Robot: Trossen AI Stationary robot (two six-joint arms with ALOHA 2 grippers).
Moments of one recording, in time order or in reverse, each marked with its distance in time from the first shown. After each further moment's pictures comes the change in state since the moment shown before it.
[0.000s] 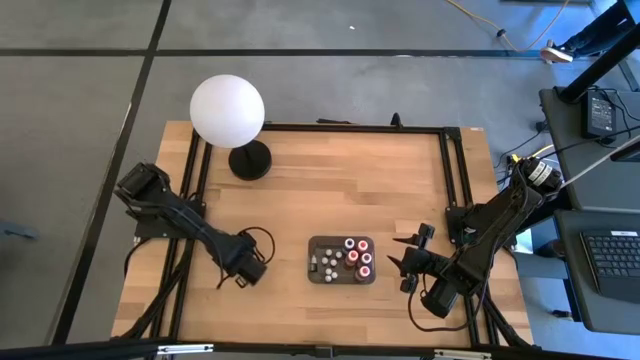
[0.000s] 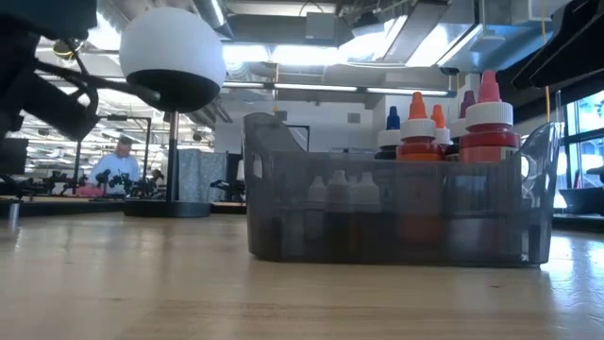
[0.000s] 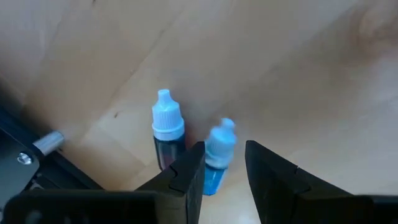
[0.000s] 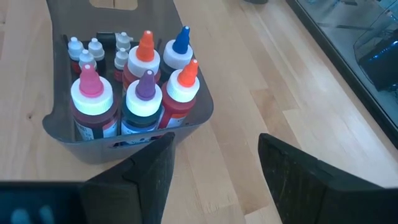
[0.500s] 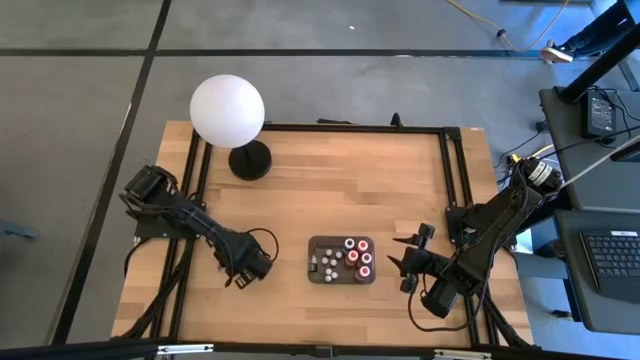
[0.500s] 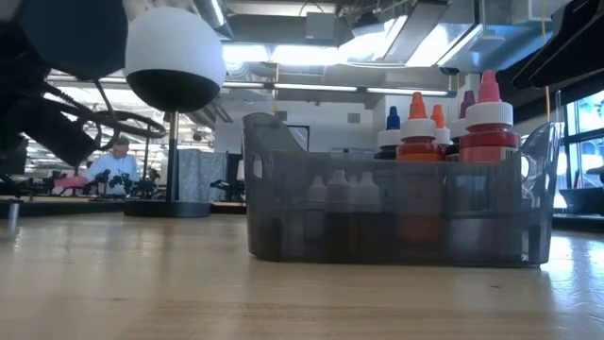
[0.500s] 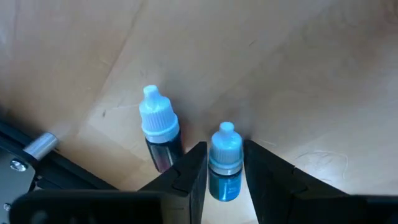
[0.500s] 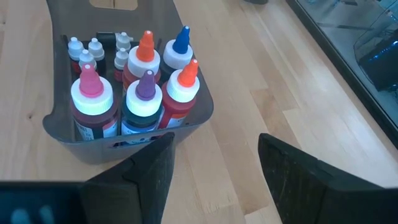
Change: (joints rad) left arm 0.061 0.067 0.000 0.004 0.125 0.156; right arm 0.000 0.000 0.000 0.000 0.000 0.000
